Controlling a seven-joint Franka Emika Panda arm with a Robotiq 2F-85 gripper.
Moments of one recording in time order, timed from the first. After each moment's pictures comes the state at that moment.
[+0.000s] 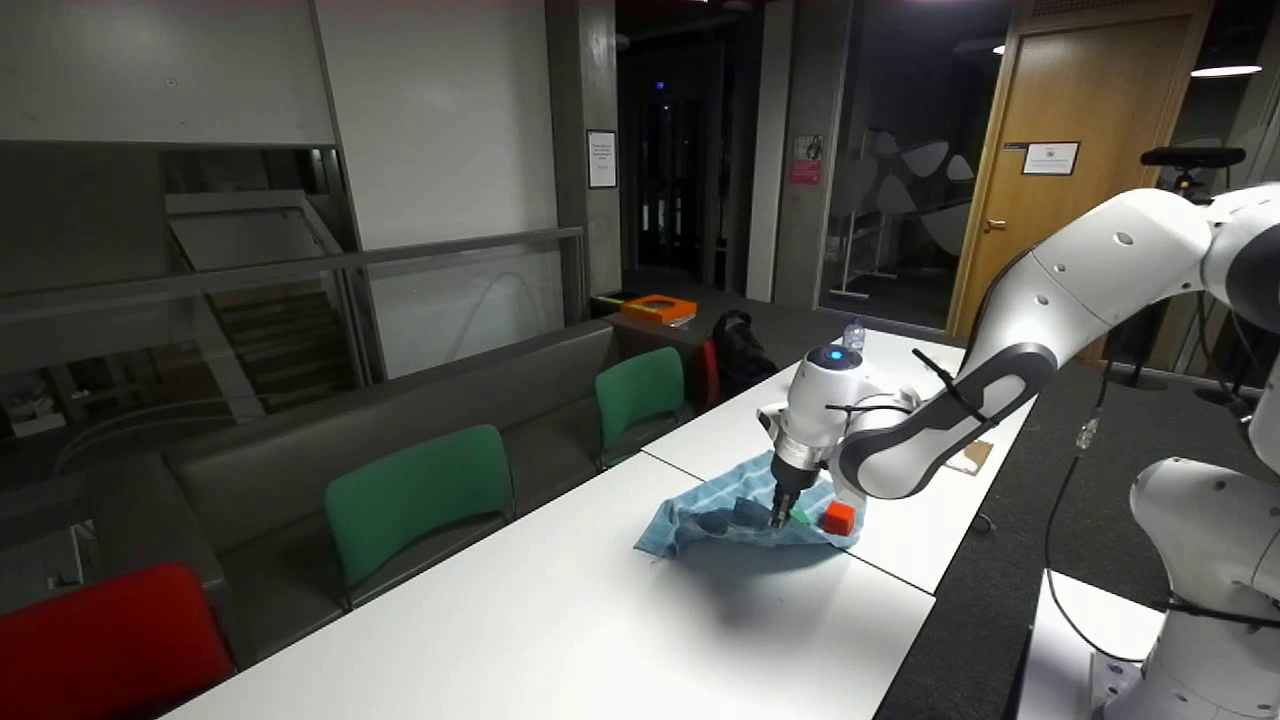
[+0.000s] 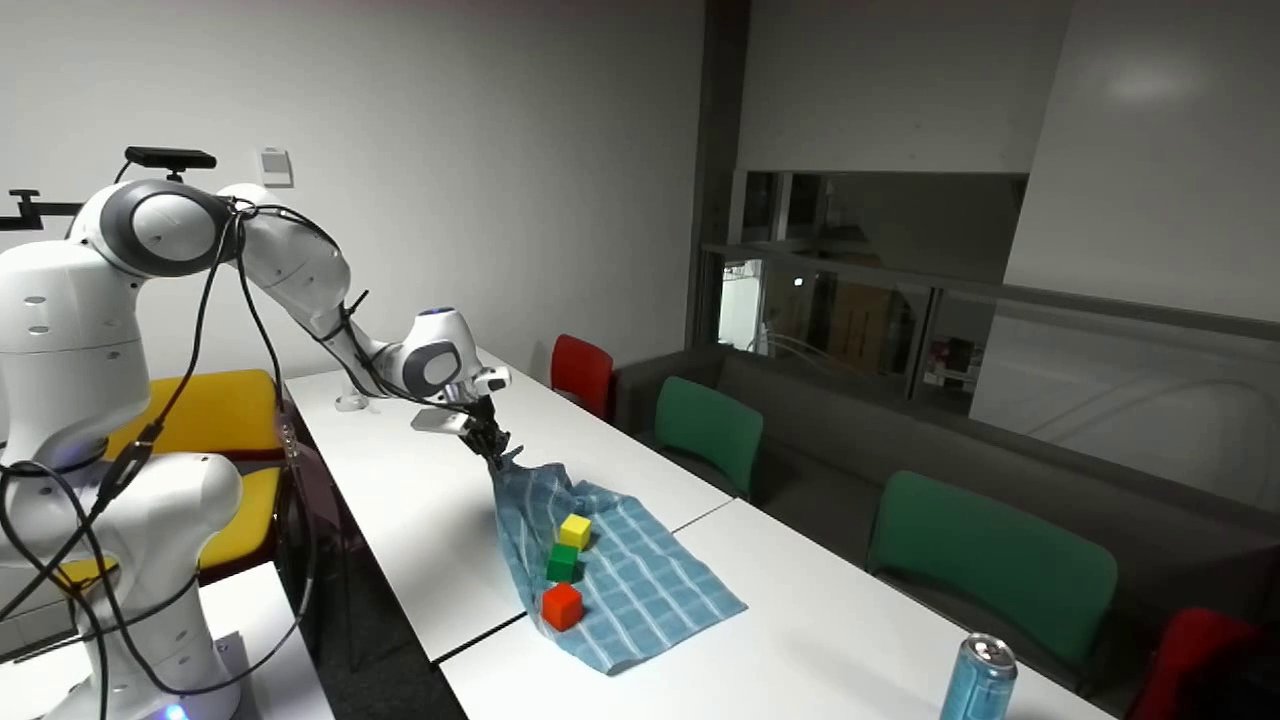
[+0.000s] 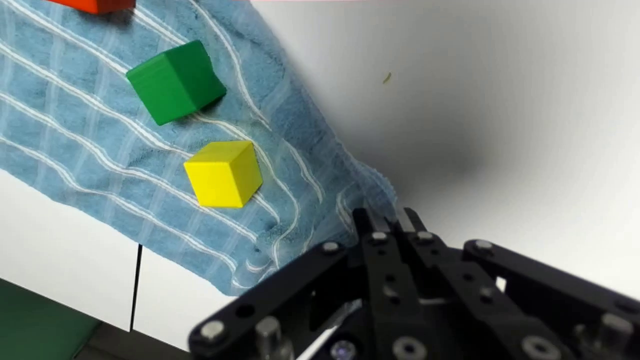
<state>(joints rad) 1.15 0.11 -0.95 -2.41 -0.18 2.69 0.01</state>
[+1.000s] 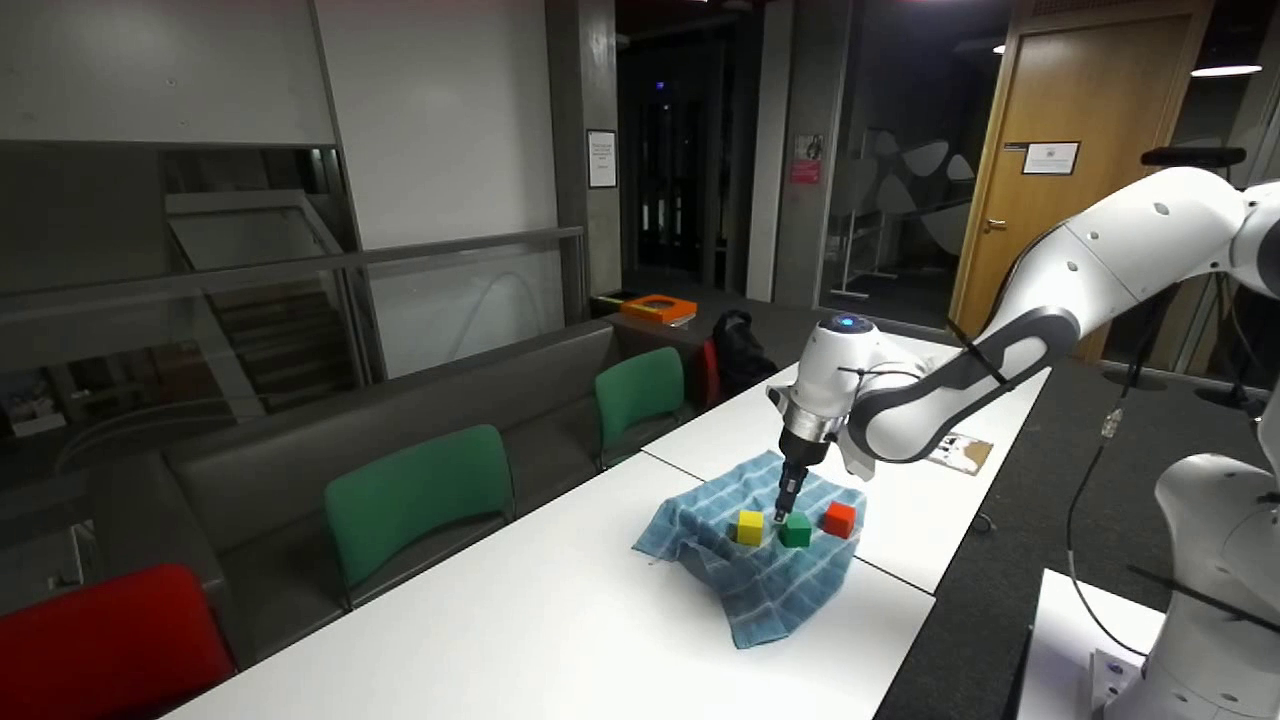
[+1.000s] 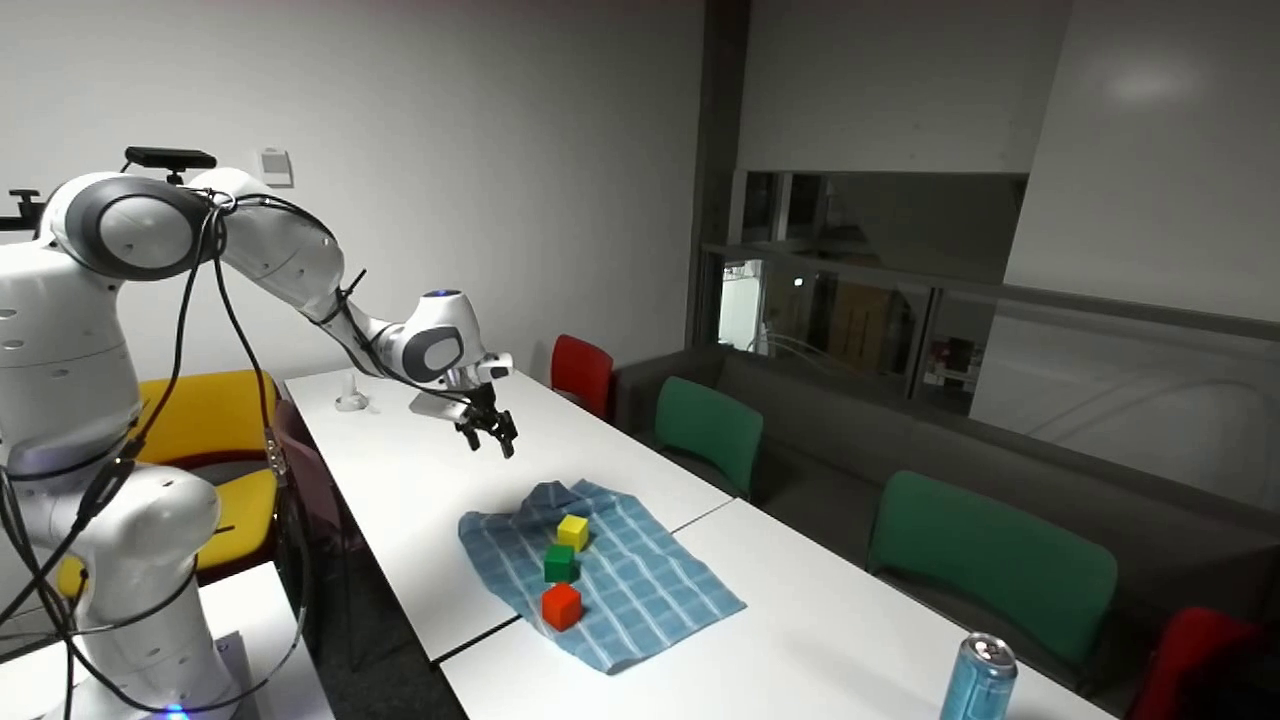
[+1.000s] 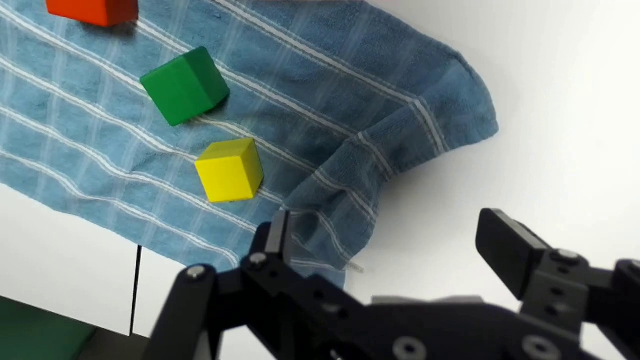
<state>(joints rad) 0.59 -0.03 -0.42 -2.41 -0.16 2.60 -0.01</state>
